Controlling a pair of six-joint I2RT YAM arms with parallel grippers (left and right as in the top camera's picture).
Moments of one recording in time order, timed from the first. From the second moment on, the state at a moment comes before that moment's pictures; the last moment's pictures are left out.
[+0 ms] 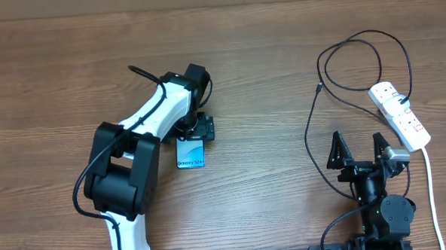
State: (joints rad) left arm -0.37 2.06 1.42 -1.04 -0.06 -0.44; right arm -0.07 0.01 0.02 -0.03 -0.07 0.25
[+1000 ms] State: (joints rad) left arm -0.35 2.01 1.32 -0.88 0.00 -0.37; right arm -0.07 0.01 0.02 -0.03 -0.07 0.25
